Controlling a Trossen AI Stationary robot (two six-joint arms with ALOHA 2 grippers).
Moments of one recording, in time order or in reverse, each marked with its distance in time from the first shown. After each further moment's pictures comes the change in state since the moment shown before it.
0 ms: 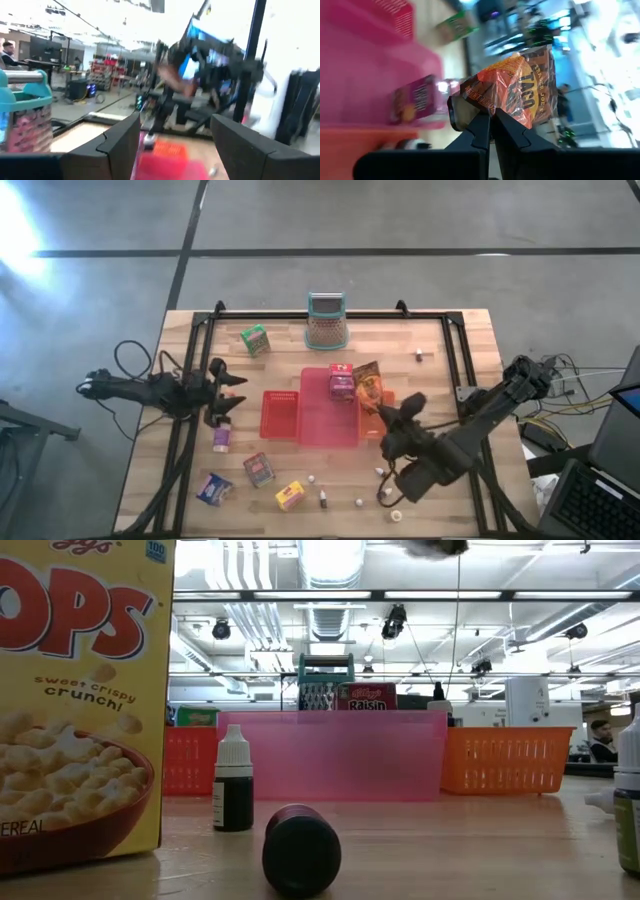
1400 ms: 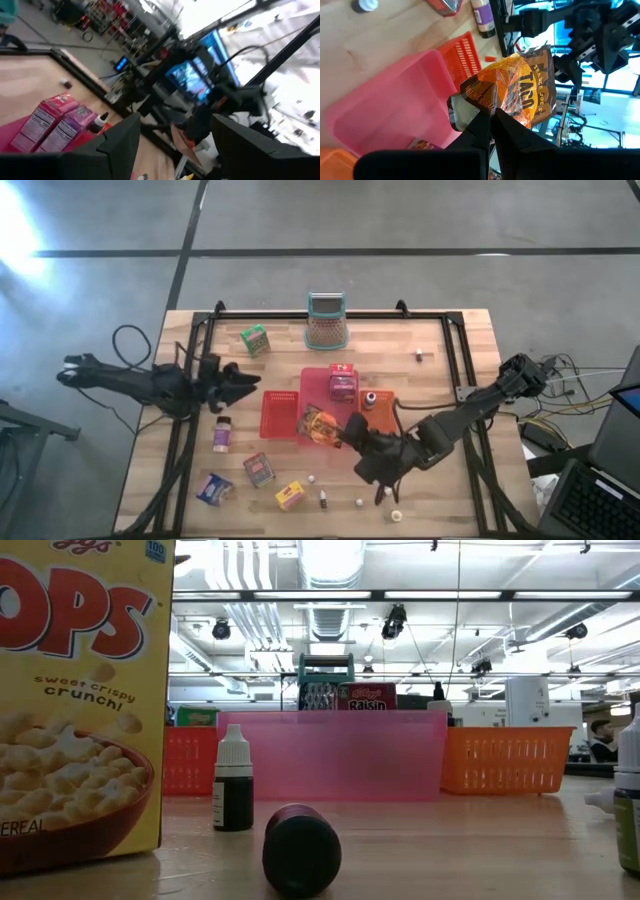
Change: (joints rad) left arm 0.005 0.514 0.343 0.034 -0.020 -0.624; right arm -0.133 0.007 0.006 0.638 -0.484 -1.167
